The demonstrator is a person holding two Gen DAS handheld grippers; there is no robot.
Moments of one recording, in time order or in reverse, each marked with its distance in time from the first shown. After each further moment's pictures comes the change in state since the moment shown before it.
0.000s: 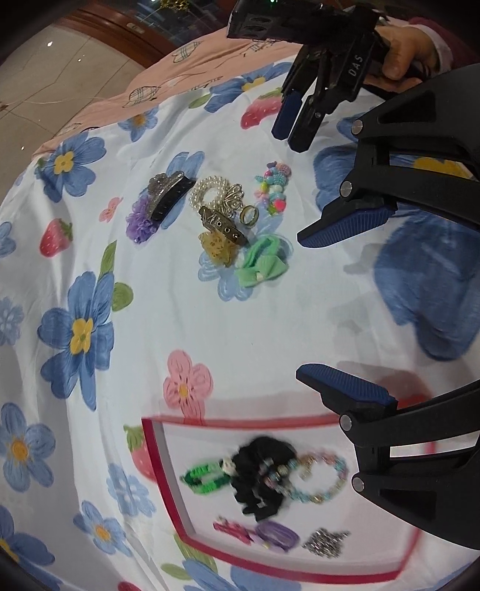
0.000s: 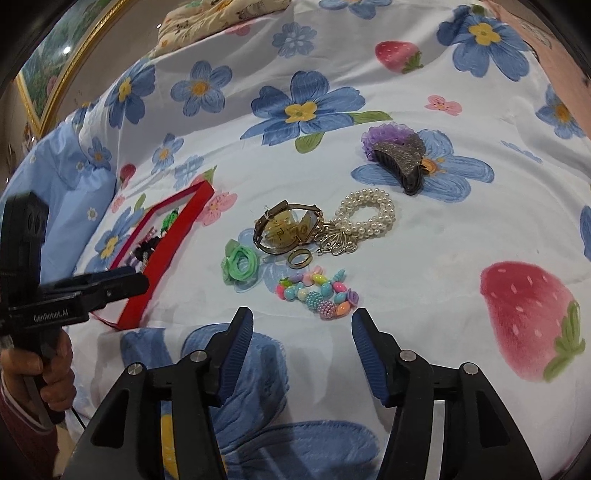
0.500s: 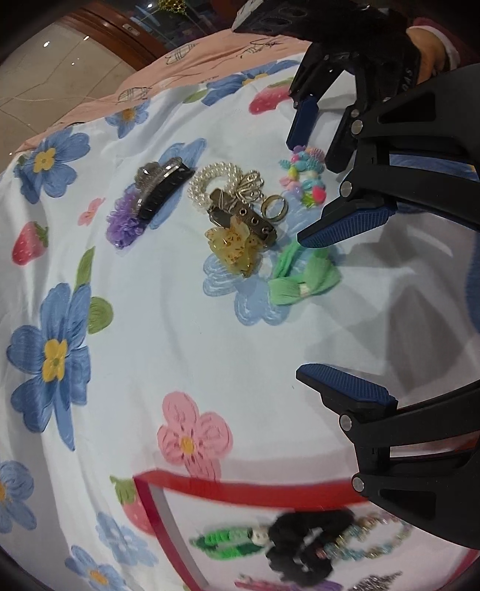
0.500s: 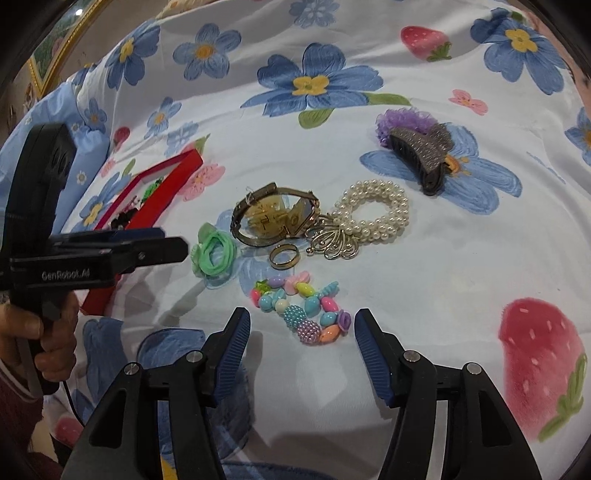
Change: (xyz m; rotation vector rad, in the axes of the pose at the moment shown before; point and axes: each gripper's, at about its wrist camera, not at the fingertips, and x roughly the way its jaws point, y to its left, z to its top) left arm 0.069 -0.008 0.031 0.017 0.082 -0.061; right arm 0.042 -0.005 0.011 -0.098 0.098 -0.030
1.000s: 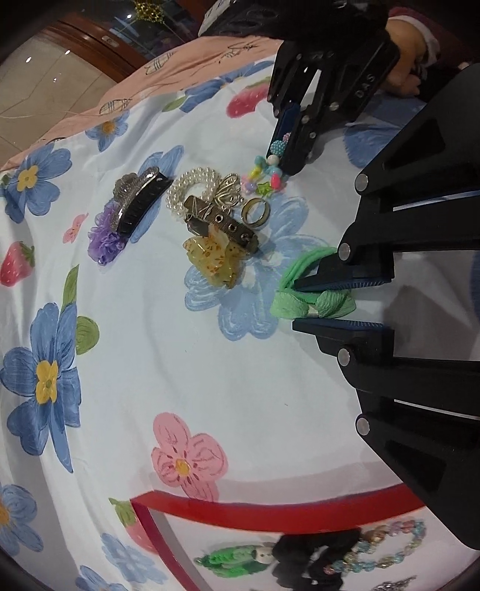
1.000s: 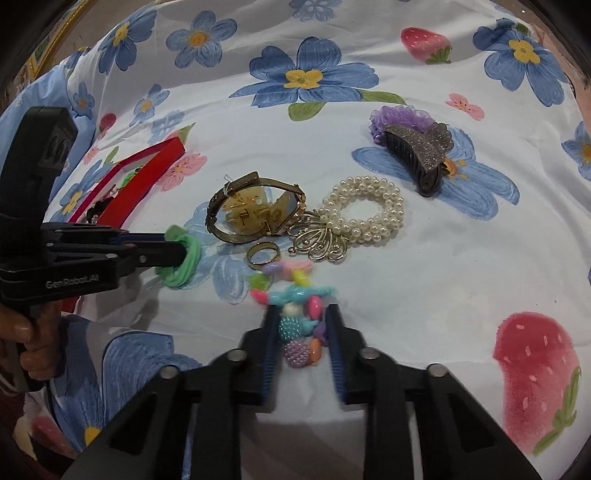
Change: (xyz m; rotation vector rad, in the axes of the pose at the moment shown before) left arm 0.002 -0.002 -0.010 0.057 0.007 -0.032; right arm 0.010 0.002 0.002 -0.028 -0.004 -0.081
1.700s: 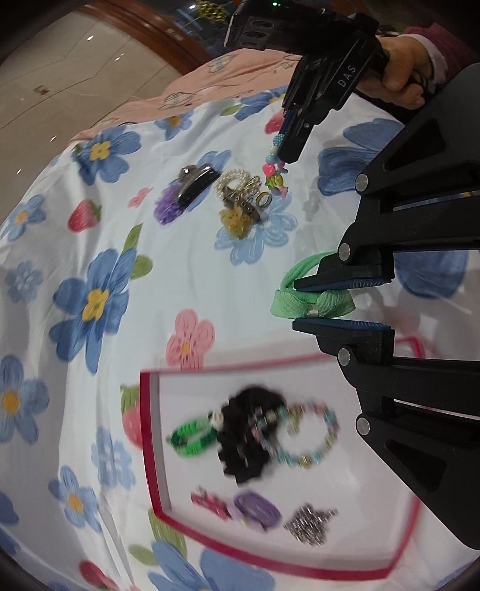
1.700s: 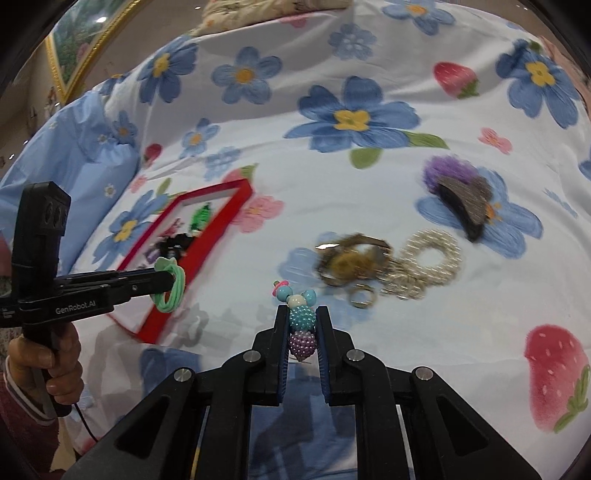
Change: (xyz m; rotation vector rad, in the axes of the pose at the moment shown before) left arm -0.103 0.060 -0.049 -0.189 -0.165 0.028; right arm -0.047 0.064 0.019 -0.015 -0.106 0.162
